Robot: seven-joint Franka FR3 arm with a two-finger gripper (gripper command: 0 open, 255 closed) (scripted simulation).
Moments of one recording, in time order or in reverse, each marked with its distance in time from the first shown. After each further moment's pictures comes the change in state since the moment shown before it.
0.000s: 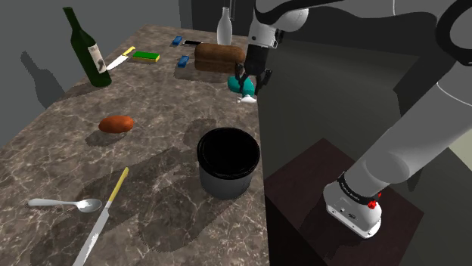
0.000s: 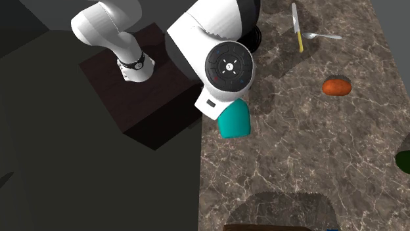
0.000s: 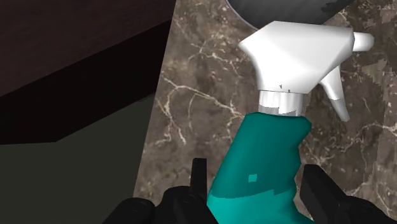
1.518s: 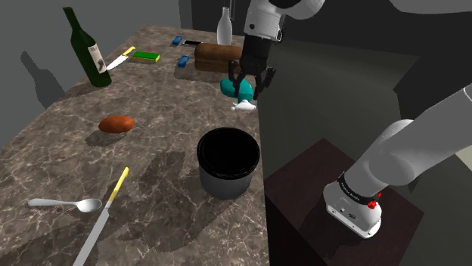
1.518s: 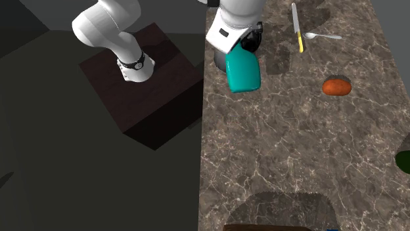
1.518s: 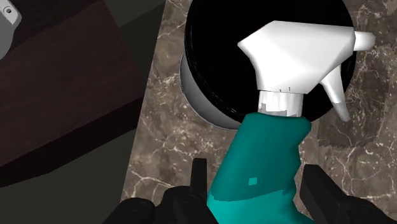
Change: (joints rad) arm 0.097 -0.219 0.112 -0.067 0.081 -0.075 0.218
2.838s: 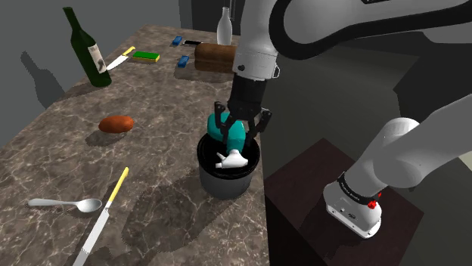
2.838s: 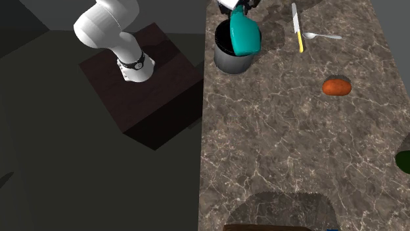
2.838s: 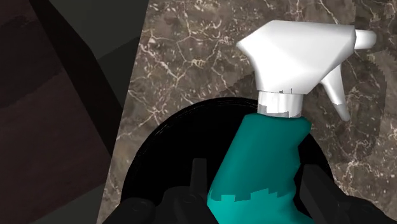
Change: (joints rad) arm 0.138 -0.116 0.204 -0.173 0.139 0.176 0.226
